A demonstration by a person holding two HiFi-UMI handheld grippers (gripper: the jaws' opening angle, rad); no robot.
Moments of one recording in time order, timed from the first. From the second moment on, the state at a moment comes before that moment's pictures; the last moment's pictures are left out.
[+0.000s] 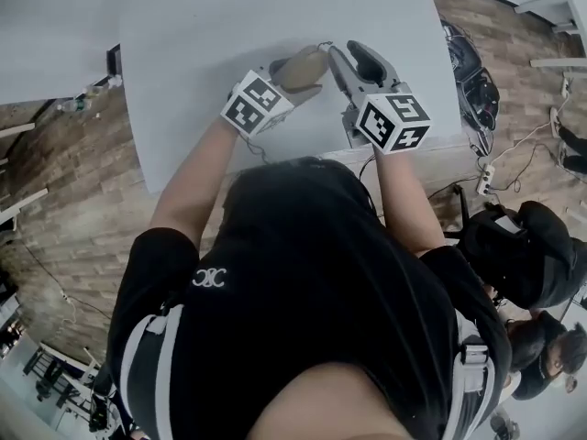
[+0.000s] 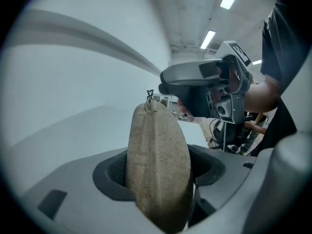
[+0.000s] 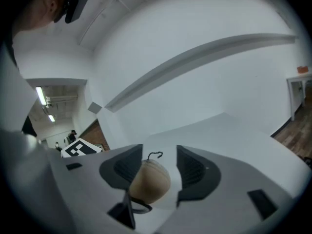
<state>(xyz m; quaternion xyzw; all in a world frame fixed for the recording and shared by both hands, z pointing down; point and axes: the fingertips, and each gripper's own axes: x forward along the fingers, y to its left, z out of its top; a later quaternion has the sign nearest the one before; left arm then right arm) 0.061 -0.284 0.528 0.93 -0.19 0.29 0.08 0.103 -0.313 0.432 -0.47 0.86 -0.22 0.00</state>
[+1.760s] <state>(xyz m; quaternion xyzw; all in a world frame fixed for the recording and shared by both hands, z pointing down) -0.016 -0.255 0.421 0.96 -0.20 0.08 0.15 0.016 -0.309 0.388 -0.37 0.88 -0.30 0.06</state>
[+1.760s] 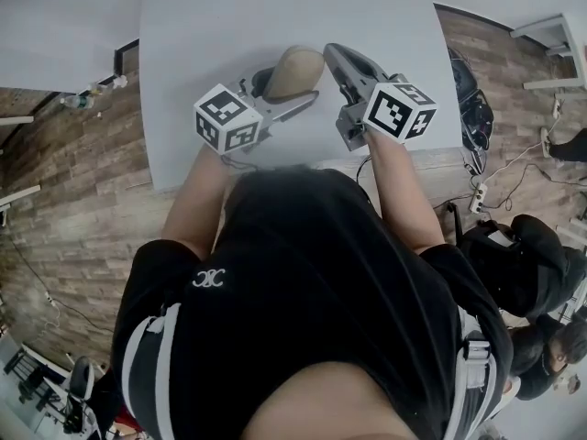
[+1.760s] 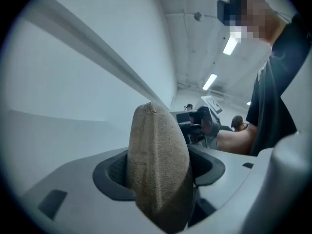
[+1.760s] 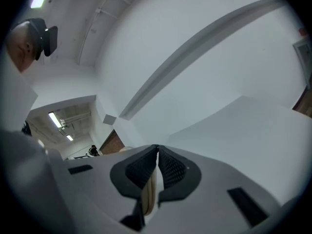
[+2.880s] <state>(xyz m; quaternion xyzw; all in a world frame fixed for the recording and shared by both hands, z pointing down) -0.072 -0.321 0.376 0.88 -0.23 -0.22 0.36 -0.028 -0.285 0.426 -0.28 0.89 -0.35 0.04</state>
